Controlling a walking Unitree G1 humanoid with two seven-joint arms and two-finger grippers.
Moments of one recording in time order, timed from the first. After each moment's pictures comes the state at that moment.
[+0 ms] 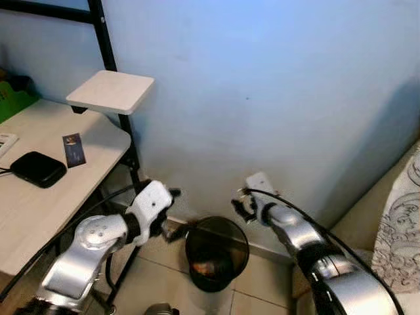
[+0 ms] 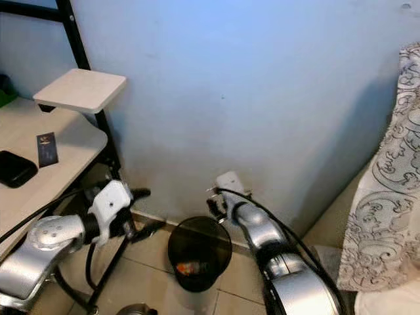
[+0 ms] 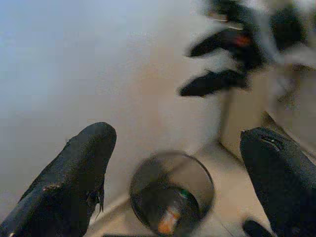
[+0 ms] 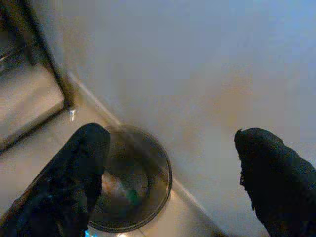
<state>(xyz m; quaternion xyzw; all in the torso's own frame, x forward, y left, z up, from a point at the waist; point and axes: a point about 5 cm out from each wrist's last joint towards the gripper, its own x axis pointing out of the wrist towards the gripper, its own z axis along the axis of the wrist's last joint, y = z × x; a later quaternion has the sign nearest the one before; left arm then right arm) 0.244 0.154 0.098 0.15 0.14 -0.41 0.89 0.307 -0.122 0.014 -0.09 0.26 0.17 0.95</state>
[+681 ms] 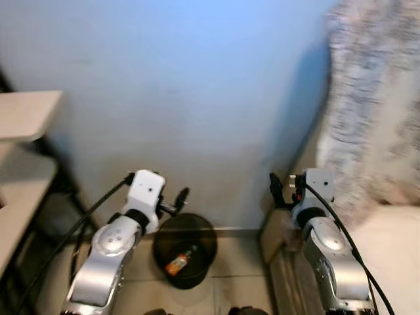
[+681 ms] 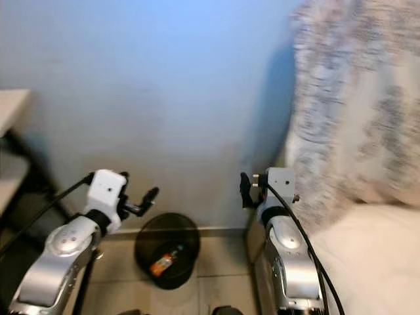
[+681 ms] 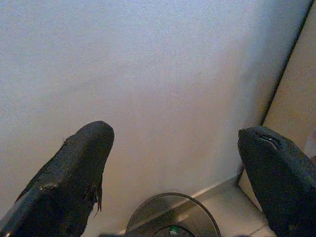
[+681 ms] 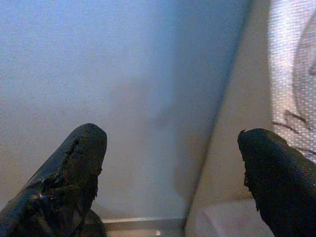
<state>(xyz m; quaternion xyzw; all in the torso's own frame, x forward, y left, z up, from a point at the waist) 0.251 0.156 0.094 0.09 0.12 -0.17 0.97 0.260 -0.155 0.085 0.02 0.13 0.00 0.99</state>
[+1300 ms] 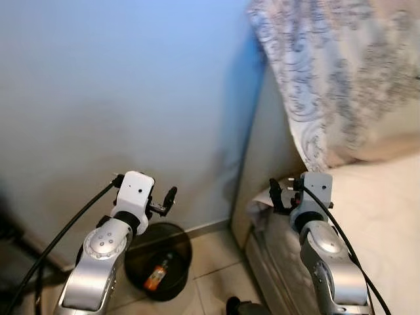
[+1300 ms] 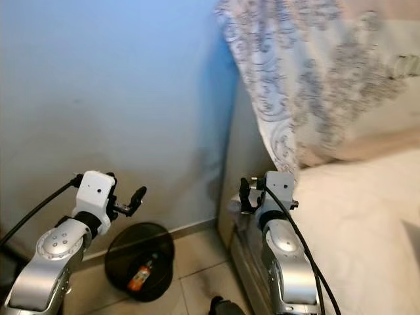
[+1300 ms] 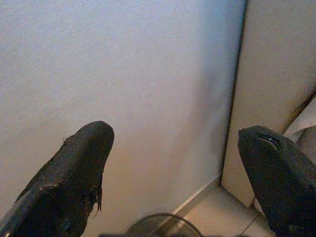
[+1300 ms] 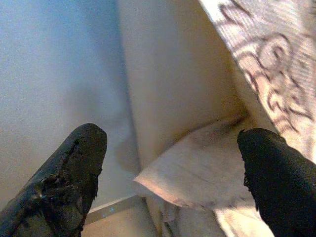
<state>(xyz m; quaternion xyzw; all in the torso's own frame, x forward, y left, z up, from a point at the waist) 0.248 0.168 0.096 0.11 0.12 -0.13 0.98 0.254 -0.152 0.082 0.03 0.16 -0.03 0.99</state>
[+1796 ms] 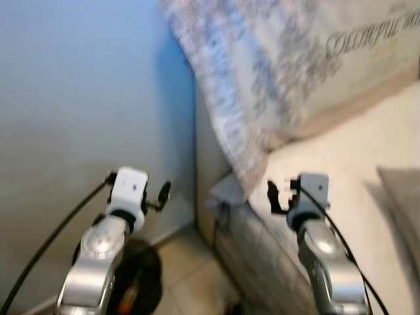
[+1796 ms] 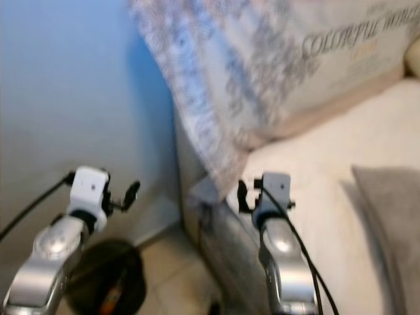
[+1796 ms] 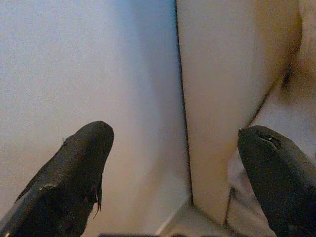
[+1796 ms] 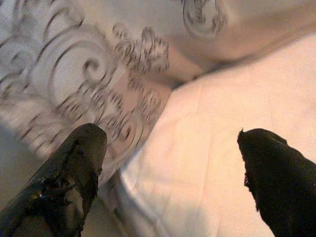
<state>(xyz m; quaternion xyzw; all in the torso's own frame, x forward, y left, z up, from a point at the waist) 0.252 0.173 0.102 0.11 0.10 -0.10 0.98 0.257 -0.147 0.084 0.02 0.16 -0.02 0.99</state>
